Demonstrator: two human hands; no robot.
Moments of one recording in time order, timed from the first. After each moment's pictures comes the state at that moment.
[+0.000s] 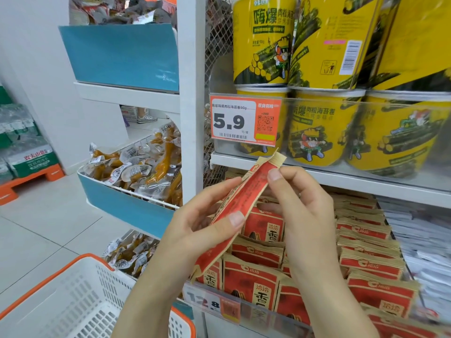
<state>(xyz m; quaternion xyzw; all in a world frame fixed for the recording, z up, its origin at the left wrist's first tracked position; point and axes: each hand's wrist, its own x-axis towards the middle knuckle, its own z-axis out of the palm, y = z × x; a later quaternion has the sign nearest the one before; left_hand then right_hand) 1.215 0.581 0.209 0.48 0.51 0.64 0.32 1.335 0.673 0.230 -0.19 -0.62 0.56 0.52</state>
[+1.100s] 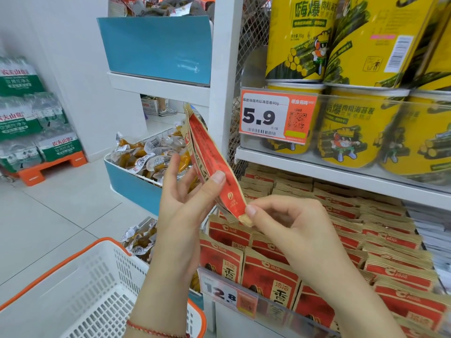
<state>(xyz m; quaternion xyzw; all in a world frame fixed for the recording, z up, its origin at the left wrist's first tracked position) 1.201 0.582 0.207 0.26 0.47 0.82 0.20 1.332 0.667 0.225 -0.18 -0.81 0.46 0.31</state>
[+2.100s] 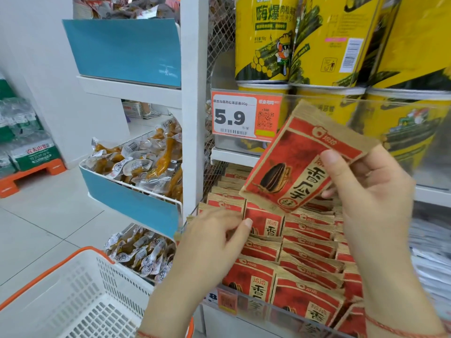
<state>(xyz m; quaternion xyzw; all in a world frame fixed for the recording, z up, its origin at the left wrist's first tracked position) 1.226 0.604 0.180 0.55 0.76 0.35 0.01 1.380 0.711 0.243 -0.15 -0.67 0.38 0.62</state>
